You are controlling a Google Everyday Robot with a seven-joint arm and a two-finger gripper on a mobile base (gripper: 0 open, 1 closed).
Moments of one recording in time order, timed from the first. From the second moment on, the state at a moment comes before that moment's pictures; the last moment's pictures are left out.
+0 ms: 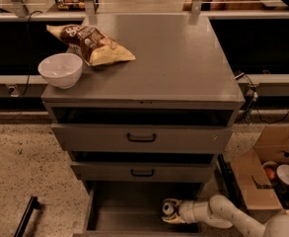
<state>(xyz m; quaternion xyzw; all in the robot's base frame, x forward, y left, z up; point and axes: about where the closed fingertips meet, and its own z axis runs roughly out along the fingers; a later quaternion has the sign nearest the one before) 0.493 -0.117 0.180 -0.59 0.63 0.27 0.42</state>
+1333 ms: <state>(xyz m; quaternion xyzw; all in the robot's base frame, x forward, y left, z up) 0.509 -0.128 0.190 -0.60 0.62 0.28 0.43</state>
